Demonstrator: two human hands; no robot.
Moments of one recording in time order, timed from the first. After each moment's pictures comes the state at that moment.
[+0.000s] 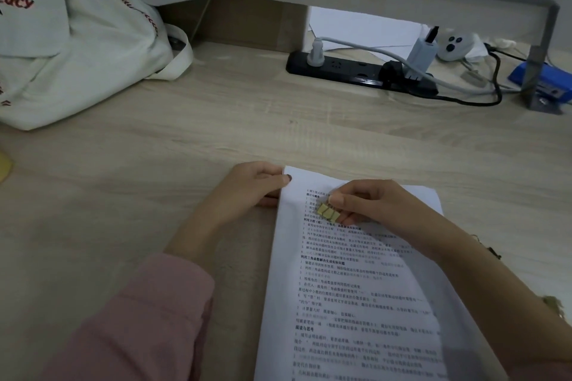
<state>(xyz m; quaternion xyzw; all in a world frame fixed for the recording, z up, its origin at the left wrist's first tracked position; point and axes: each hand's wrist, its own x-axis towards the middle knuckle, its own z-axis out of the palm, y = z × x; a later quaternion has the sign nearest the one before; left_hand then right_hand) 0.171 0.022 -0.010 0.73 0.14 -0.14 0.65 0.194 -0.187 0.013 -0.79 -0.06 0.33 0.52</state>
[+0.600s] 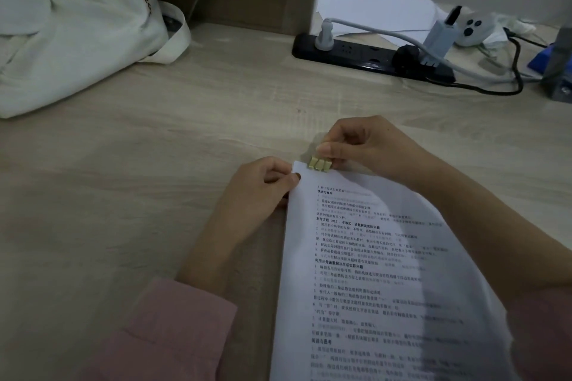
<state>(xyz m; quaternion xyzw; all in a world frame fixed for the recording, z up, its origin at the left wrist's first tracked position) 0.167 0.017 -0.027 0.75 0.12 -0.07 0.65 0.248 -0.146 0.018 -0.83 -0.20 0.23 0.47</state>
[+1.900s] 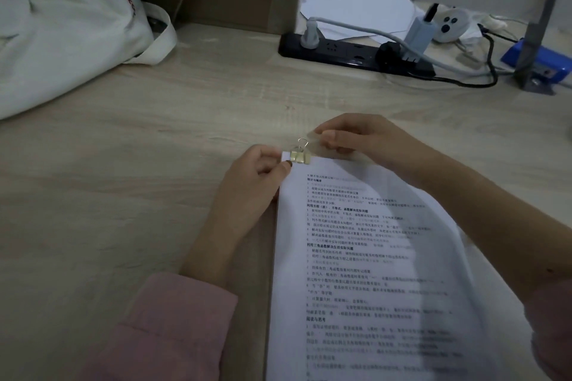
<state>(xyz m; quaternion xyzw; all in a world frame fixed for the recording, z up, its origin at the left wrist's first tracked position) 0.164 0.013 -0.023 0.77 0.15 -0.03 0.62 0.247 -0.160 0.017 -0.83 -0.13 0.26 0.48</state>
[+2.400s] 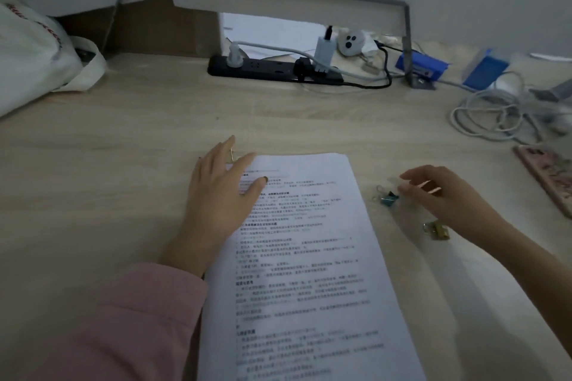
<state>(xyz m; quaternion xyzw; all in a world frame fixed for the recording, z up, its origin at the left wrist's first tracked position) 0.156 -0.029 -0.038 0.96 -0.04 0.05 0.29 0.142 -0.337 0.018 -0.96 0.05 0.03 0.27</state>
